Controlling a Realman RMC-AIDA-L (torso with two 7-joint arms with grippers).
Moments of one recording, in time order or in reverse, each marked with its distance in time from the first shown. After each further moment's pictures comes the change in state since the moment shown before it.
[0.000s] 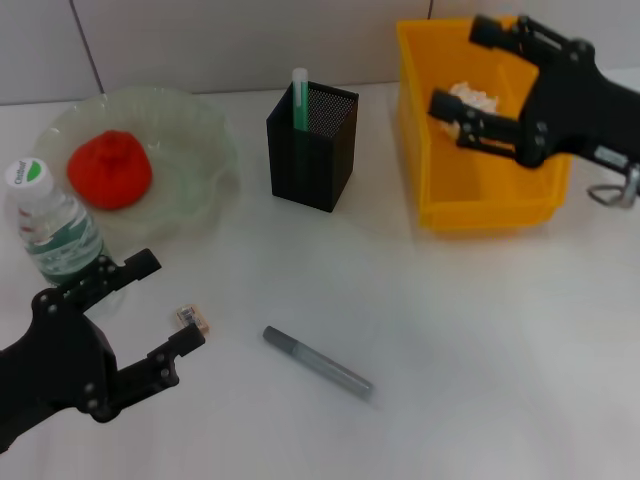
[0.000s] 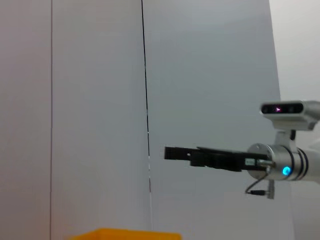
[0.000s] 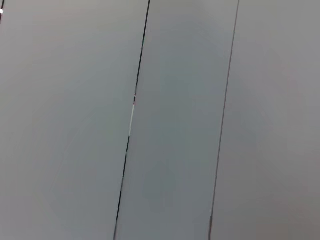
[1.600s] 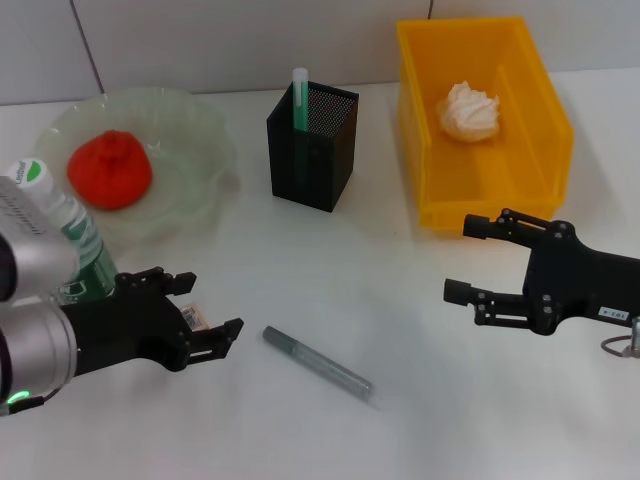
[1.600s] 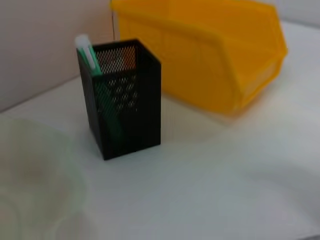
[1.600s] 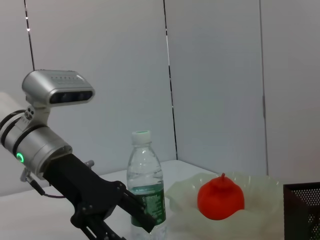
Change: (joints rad) left arm 0.250 -0.010 0.774 1.119 0.586 -0.861 -1.328; right arm 0.048 -0.062 0.138 0.400 -0.301 -0.188 -0.075
